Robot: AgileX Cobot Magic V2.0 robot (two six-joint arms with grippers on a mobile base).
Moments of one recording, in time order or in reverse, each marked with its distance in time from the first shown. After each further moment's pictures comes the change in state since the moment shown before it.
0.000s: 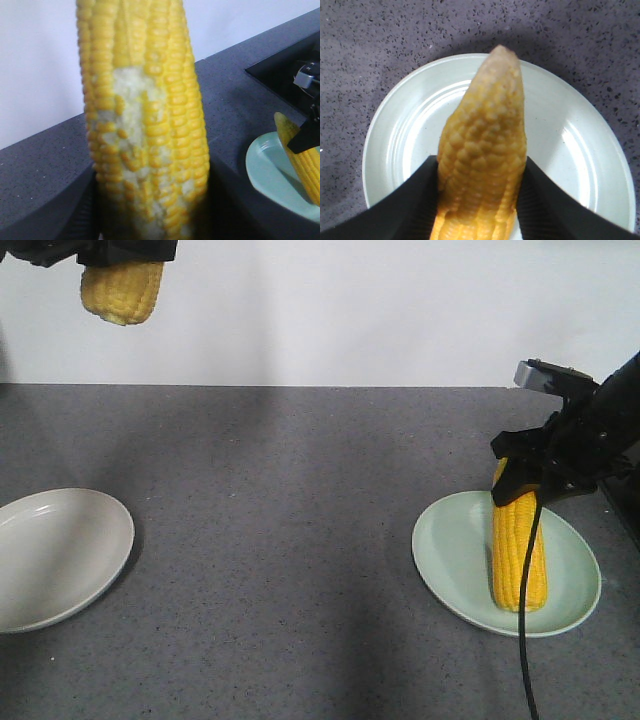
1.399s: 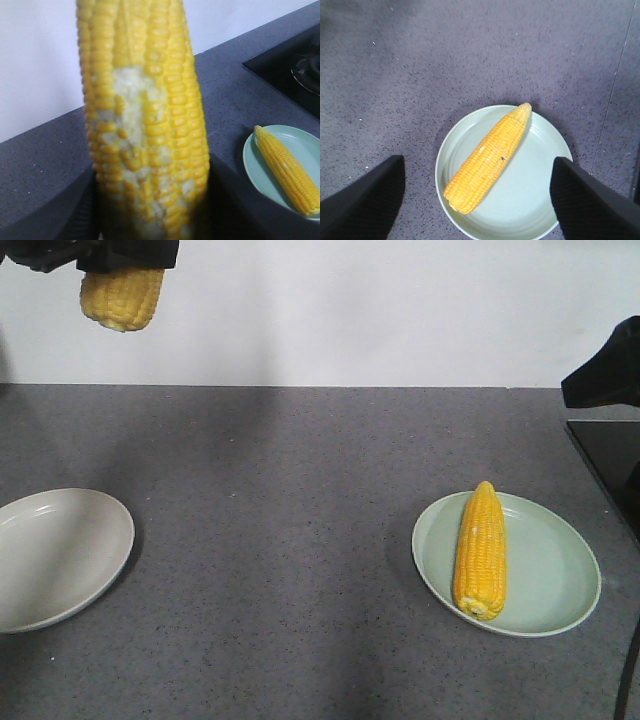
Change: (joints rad) left arm 0.000 0.000 0.000 0.002 0.023 0.000; right arm 0.000 -0.548 0.000 -0.014 0.024 -0.034
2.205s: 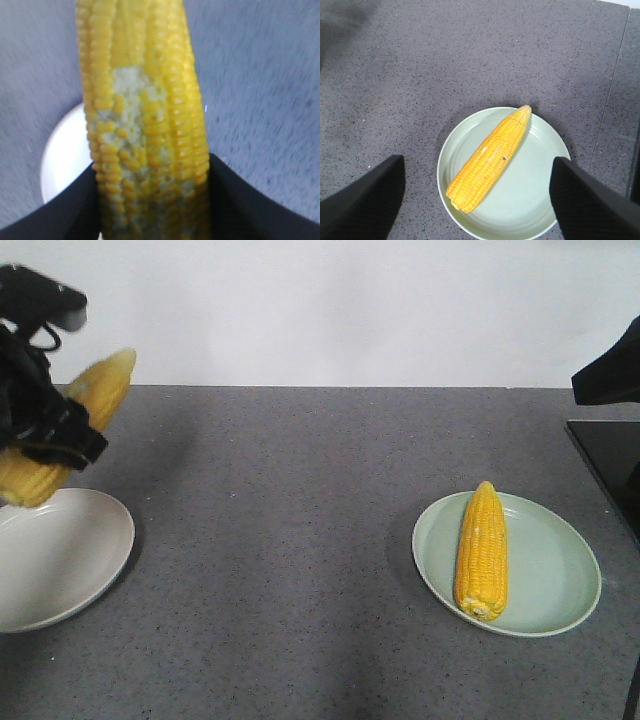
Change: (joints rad) left arm 0.003 0.018 0.342 0.501 0.215 -0.146; right arm 0.000 -0.028 0.000 -0.002 0.006 0.000
